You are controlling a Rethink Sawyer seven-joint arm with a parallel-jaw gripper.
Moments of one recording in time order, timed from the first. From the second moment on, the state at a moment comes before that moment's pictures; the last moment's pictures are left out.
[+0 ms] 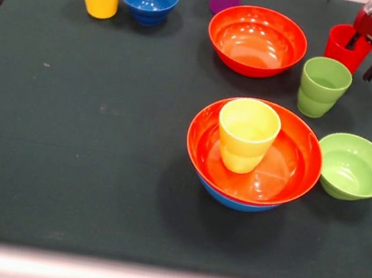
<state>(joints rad) 0.45 -0.30 -0.31 1.60 0.50 0.46 2.30</state>
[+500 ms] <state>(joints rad) 0.45 -0.29 -0.31 1.60 0.50 0.45 2.30</state>
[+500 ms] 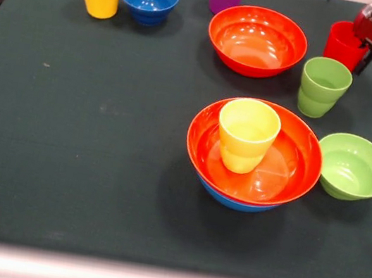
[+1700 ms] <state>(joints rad) 0.38 -0.50 -0.36 1.63 0.49 0.68 2.30</state>
